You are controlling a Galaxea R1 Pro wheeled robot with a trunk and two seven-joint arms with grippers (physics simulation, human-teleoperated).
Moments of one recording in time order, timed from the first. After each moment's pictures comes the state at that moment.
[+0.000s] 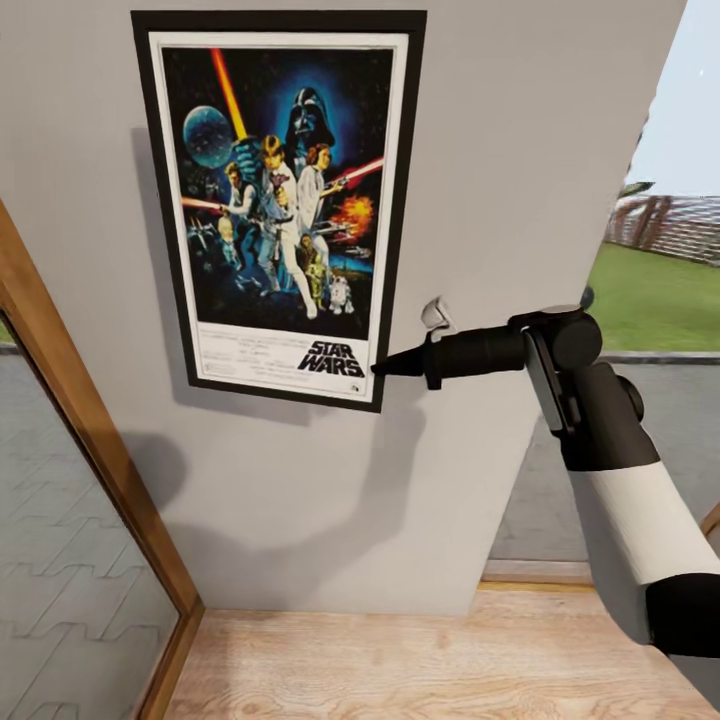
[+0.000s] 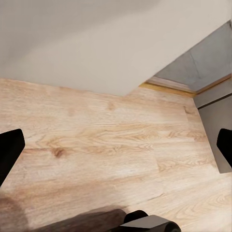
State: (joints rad) left arm -0.30 0.25 -0.49 -0.03 0.95 -0.45 -1.02; right arm -1.11 -0.11 0.19 -1.40 0.00 0.98 1.34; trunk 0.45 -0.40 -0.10
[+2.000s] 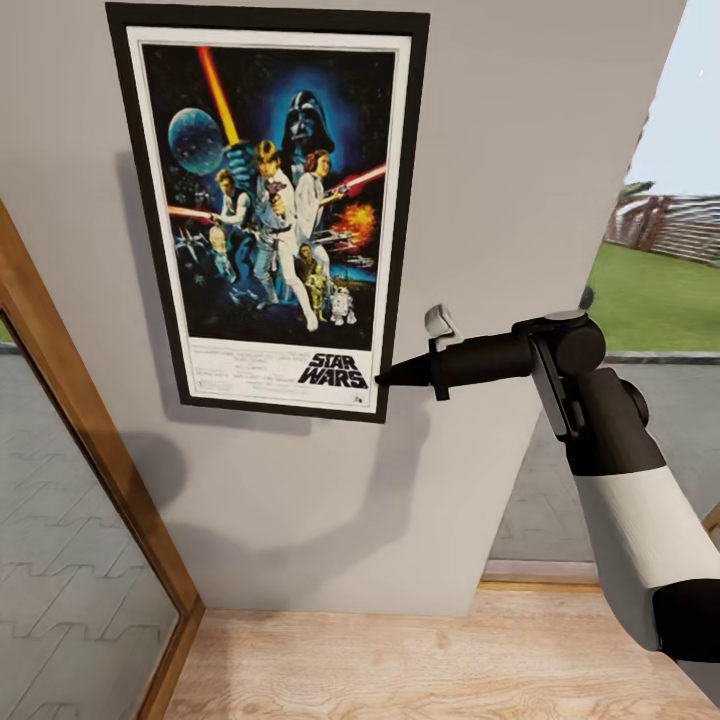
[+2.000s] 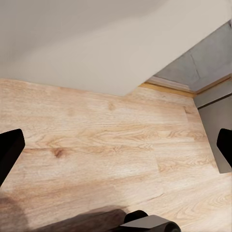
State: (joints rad) left arm -0.30 0.25 -0.49 -0.03 0.95 -0.45 -1.02; right arm -1.09 -0.14 0.20 -1.40 0.00 0.93 1.42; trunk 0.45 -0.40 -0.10
